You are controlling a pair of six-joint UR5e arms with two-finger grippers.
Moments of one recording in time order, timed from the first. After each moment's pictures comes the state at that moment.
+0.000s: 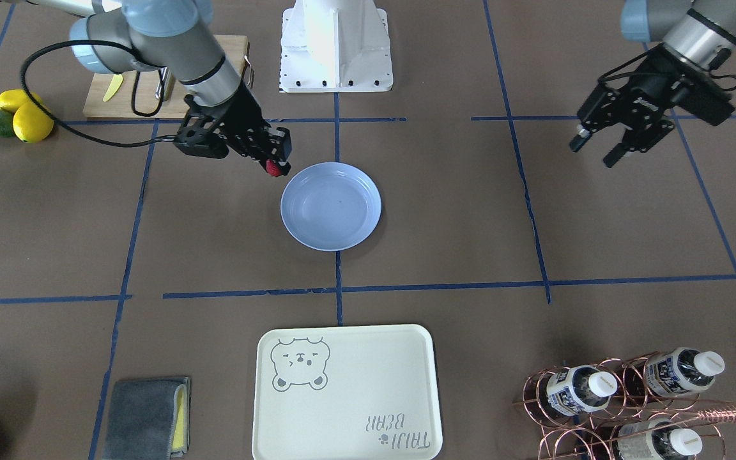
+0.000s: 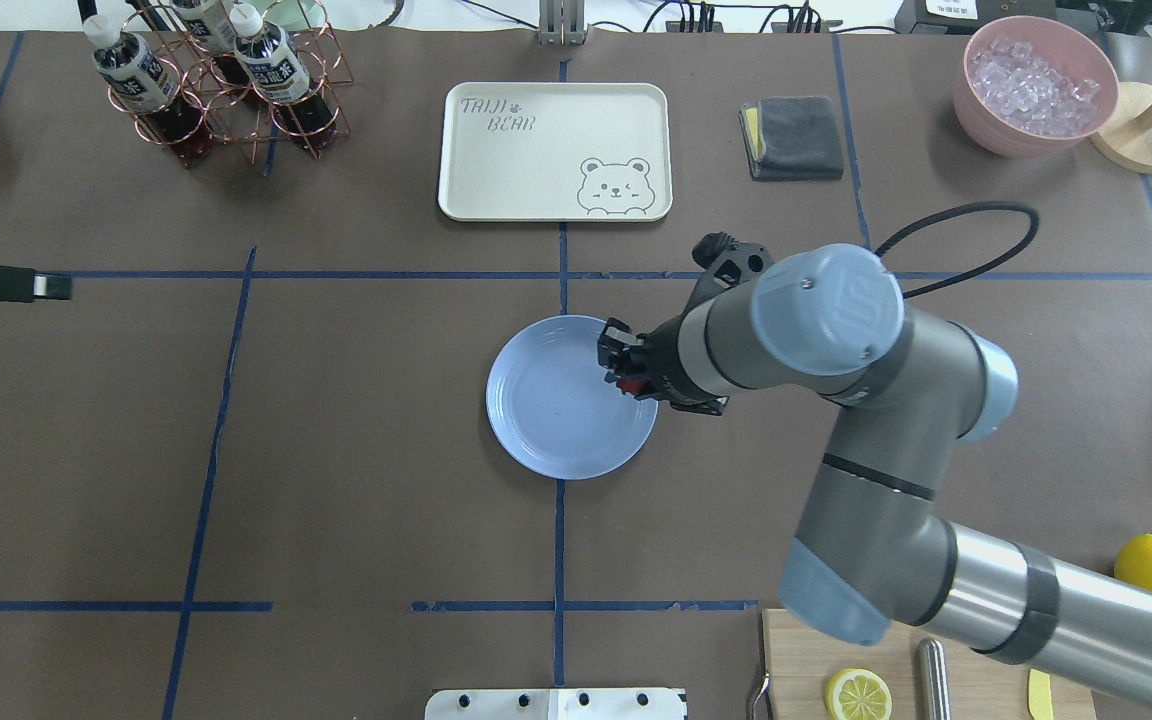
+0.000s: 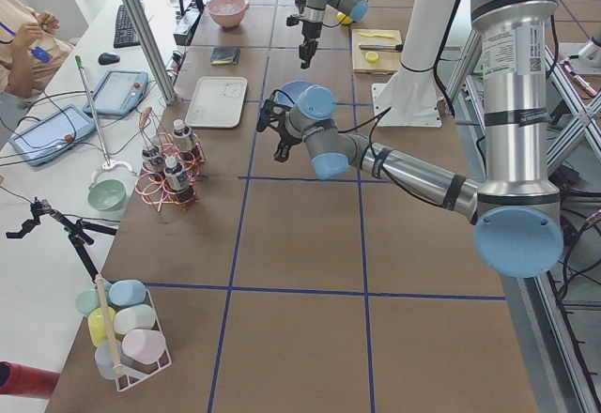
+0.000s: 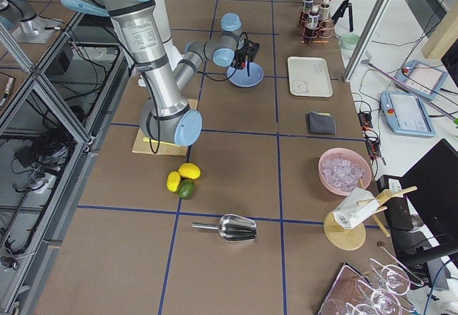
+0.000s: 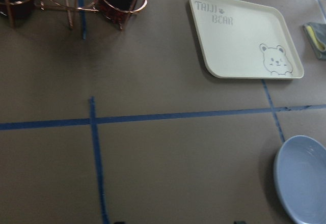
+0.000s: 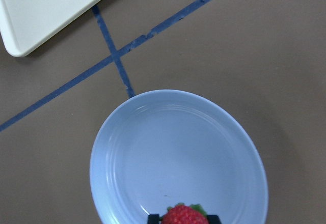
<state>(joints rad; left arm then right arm) -1.09 -1.40 -2.00 -2.42 -2.18 -0.82 0.49 -1.02 1.79 -1.27 1.81 1.78</state>
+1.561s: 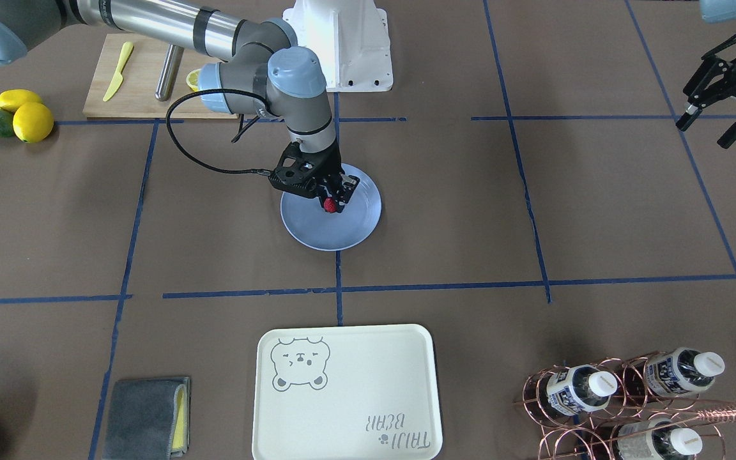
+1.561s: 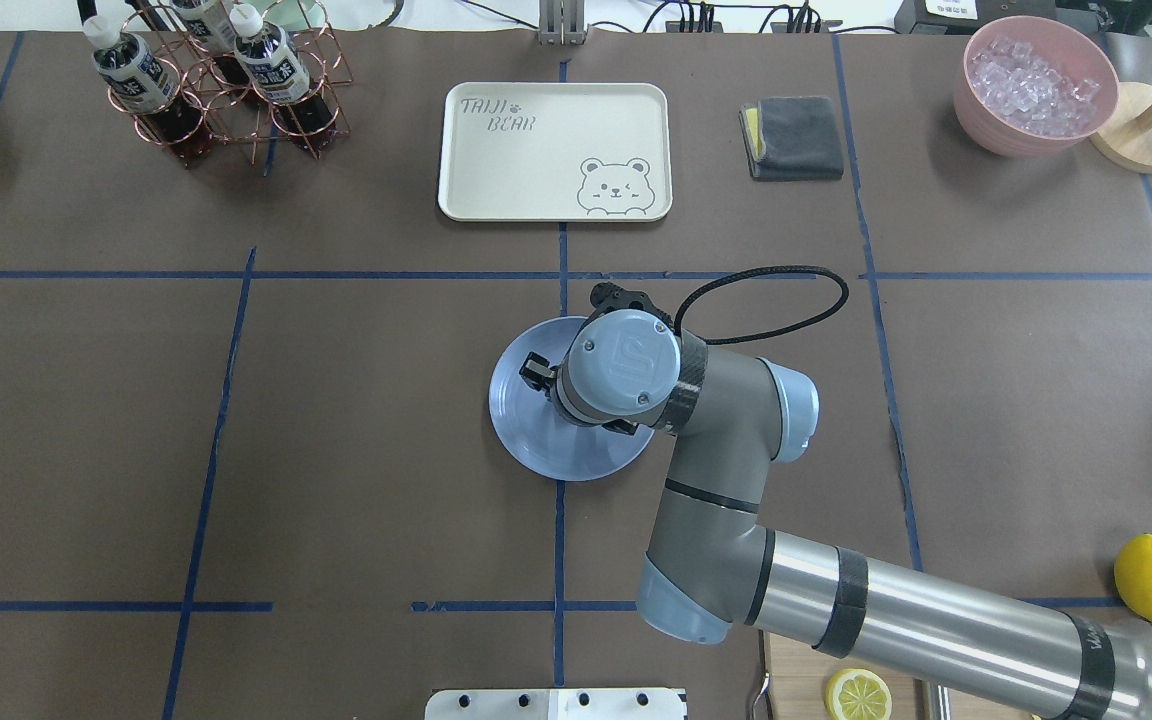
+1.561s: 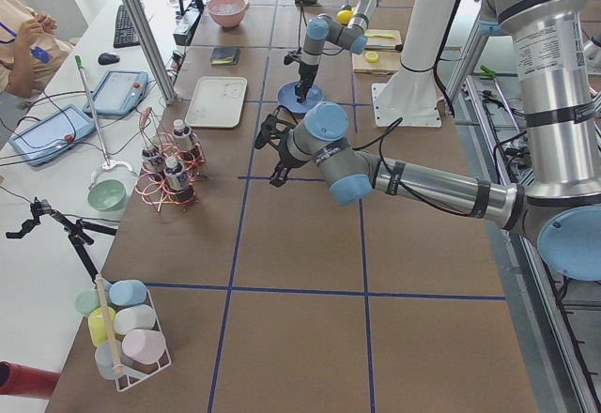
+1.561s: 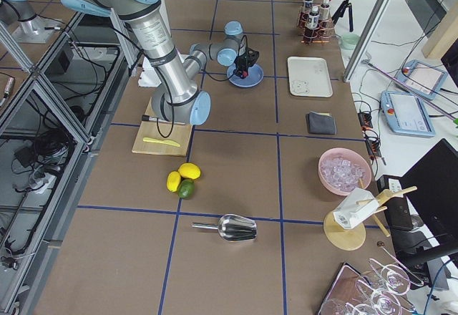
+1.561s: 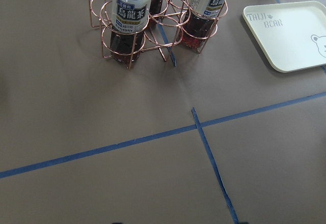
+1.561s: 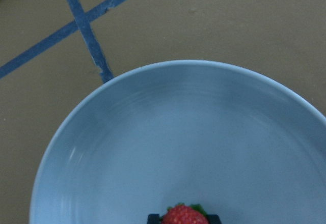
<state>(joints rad) -1.25 -1.34 -2.00 -2.42 -2.29 -0.66 0.41 -0.85 1.48 -1.29 1.69 1.80</state>
